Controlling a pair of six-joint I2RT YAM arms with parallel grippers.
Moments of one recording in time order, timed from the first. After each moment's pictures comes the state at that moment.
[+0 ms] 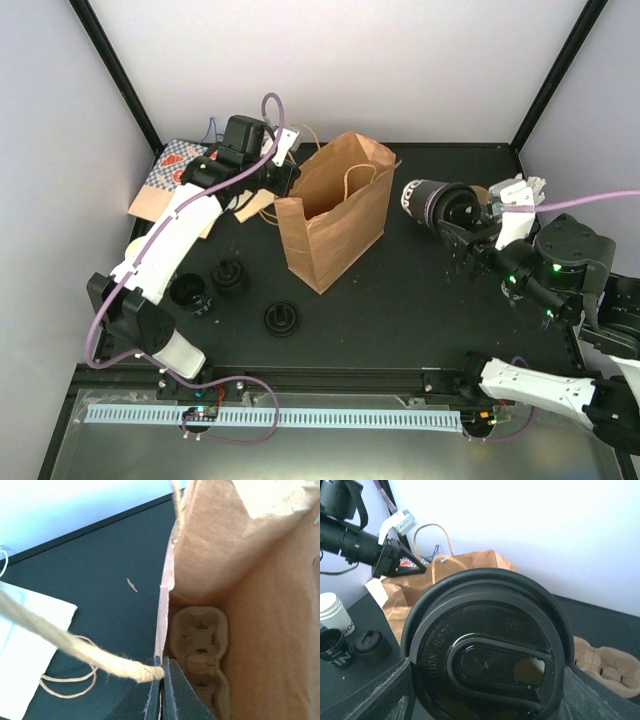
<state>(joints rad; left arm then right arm) -0.43 1.57 1.66 -0.77 0.22 -0.01 0.98 0.84 1.63 -1.15 0.45 0.23</state>
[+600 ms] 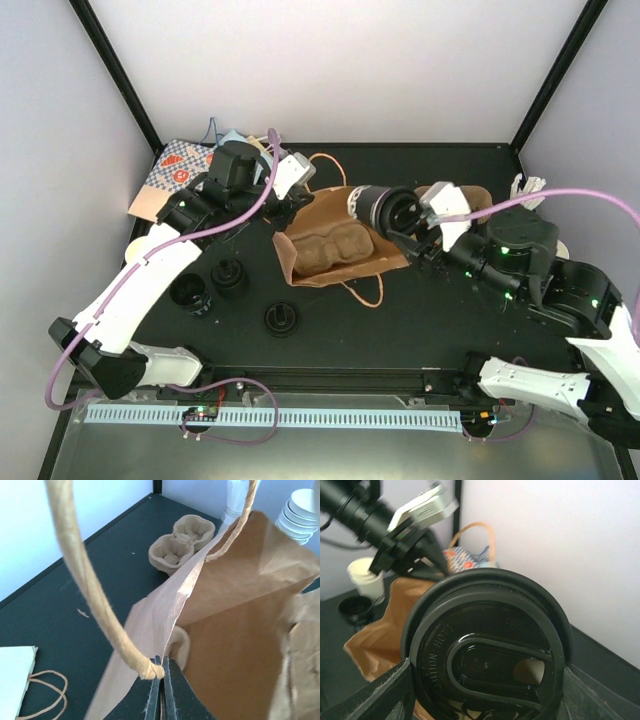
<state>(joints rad) -0.57 1.31 1.51 -0.76 0.32 0.15 0.98 0.90 1.54 -0.92 0.26 -0.04</state>
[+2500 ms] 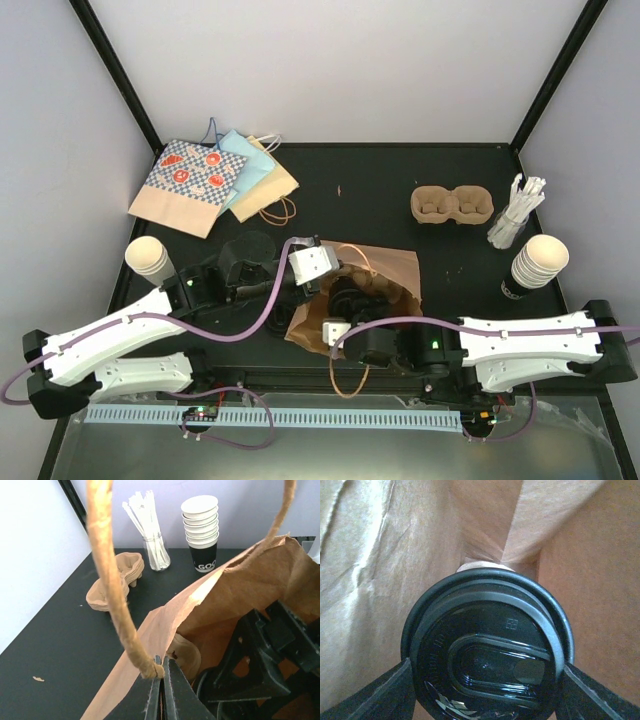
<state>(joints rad) -1.07 0.98 1.04 -0.40 0.06 0.24 1.56 1.09 0.89 -0.77 0.72 -0.42</state>
